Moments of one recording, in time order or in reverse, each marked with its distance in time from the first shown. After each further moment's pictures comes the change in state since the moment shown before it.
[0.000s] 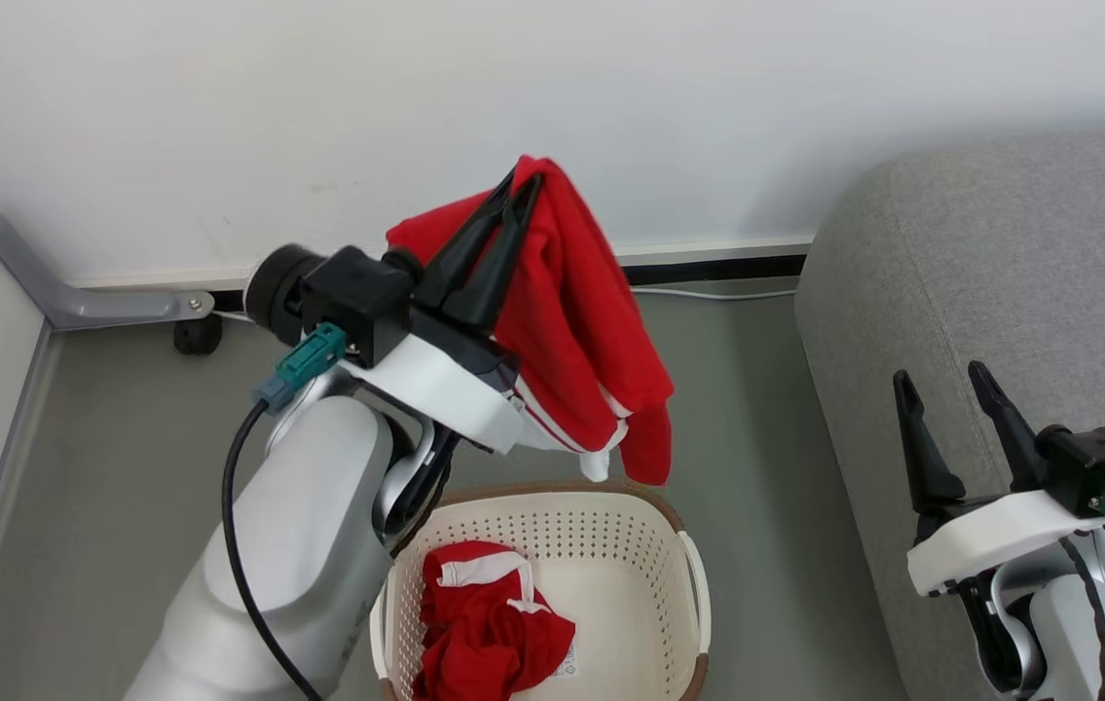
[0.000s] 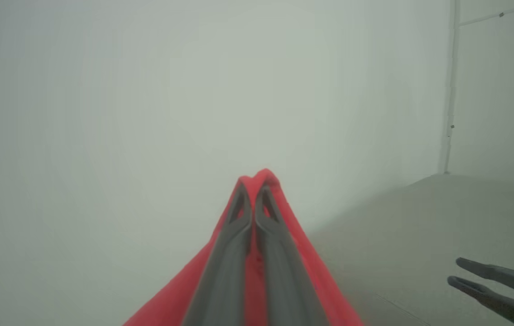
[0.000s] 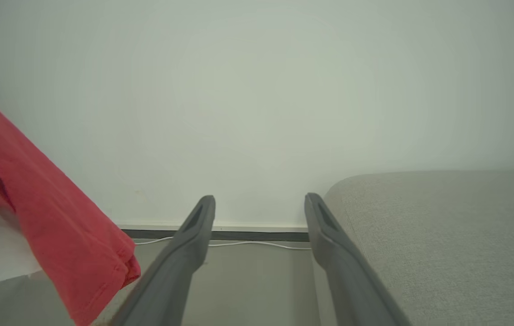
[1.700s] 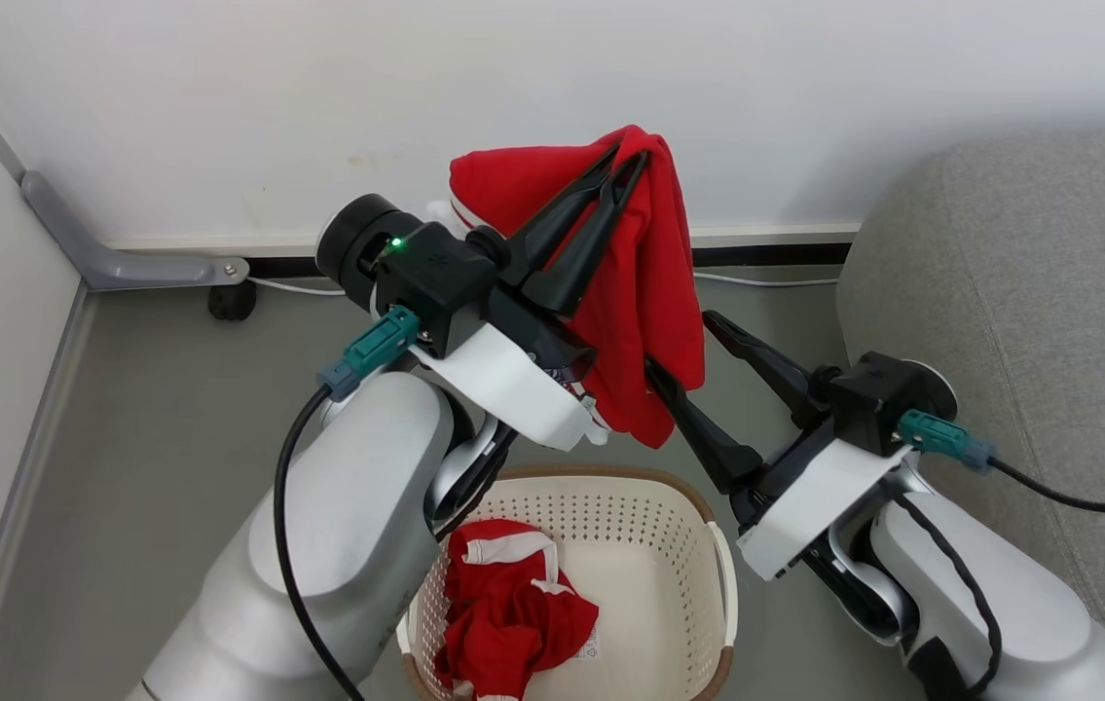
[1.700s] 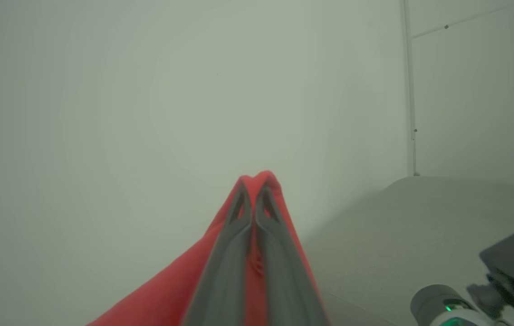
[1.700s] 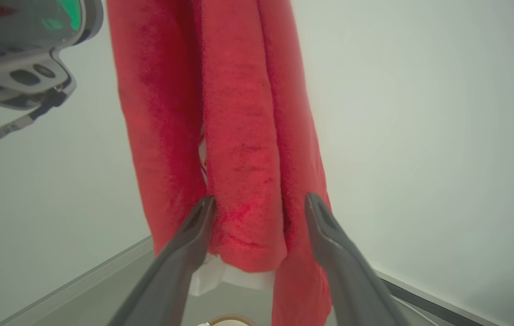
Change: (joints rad) left arm -0.079 -0.009 -0.122 -0.045 -0.035 -0.003 -0.001; right arm -0.277 -0.121 0.631 -0.084 0.300 0.000 0.000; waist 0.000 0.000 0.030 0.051
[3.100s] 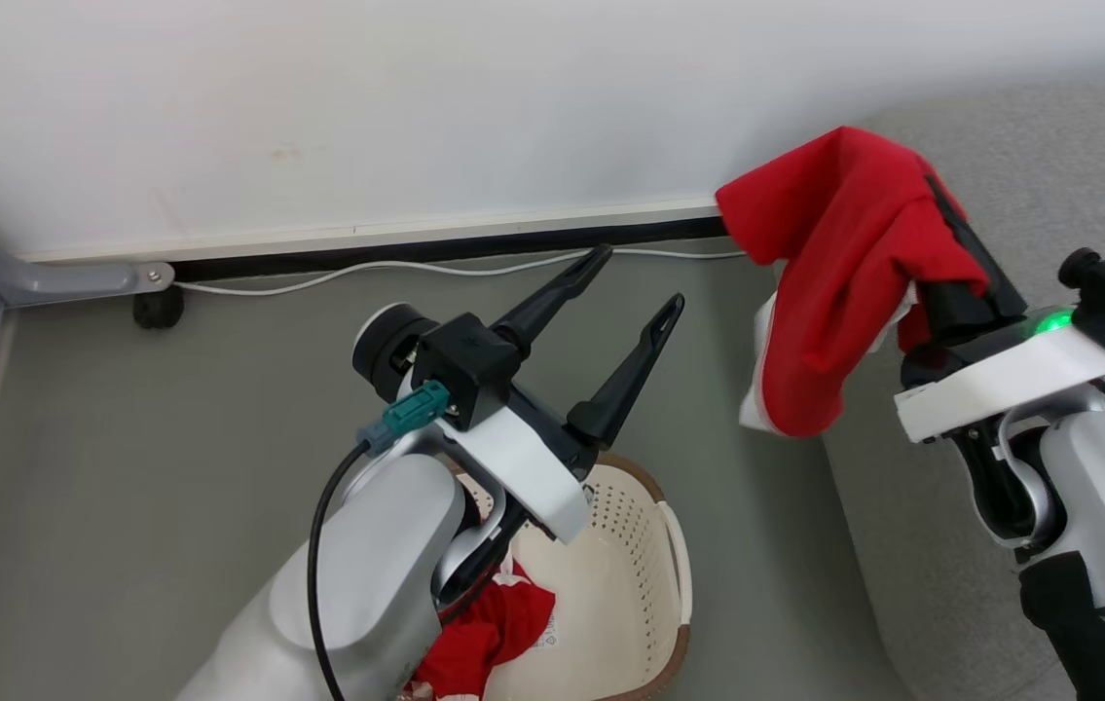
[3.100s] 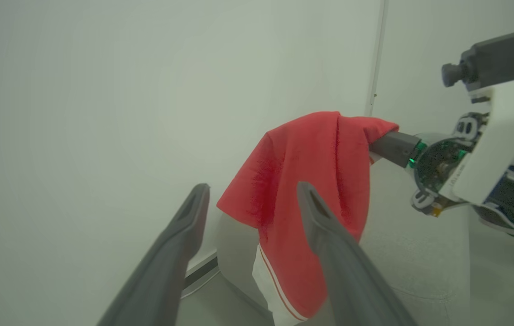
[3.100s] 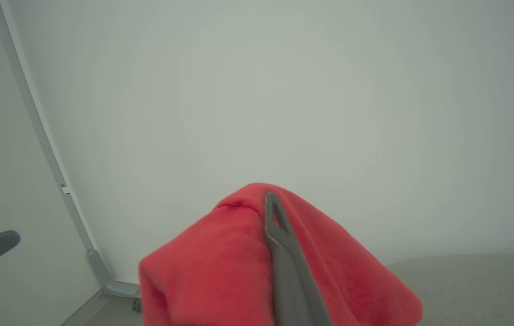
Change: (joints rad) left arm 0.066 0.035 -0.134 0.066 -0.113 0.000 0.000; right arm 0.013 0.008 -0.399 0.001 -0.016 0.000 0.000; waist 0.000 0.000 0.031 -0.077
